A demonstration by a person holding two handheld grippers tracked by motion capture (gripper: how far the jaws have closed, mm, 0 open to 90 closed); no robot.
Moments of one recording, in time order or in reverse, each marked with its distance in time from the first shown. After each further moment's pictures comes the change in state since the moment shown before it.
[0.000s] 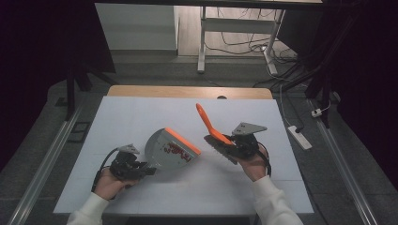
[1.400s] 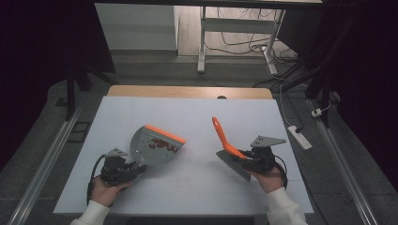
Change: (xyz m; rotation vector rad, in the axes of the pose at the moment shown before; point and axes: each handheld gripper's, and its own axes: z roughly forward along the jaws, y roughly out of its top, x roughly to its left) left arm -0.001 -0.026 -0.015 -0.129 0.173 -0.185; right arm -0.007 -0.047 -0.036 0.049 0.067 0.148
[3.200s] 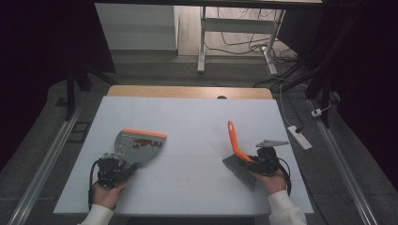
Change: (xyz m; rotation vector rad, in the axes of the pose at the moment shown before) left arm 0.013 -0.016 0.011 -0.051 0.208 -0.228; right arm -0.033 -0.031 0.007 0.117 -0.078 0.202
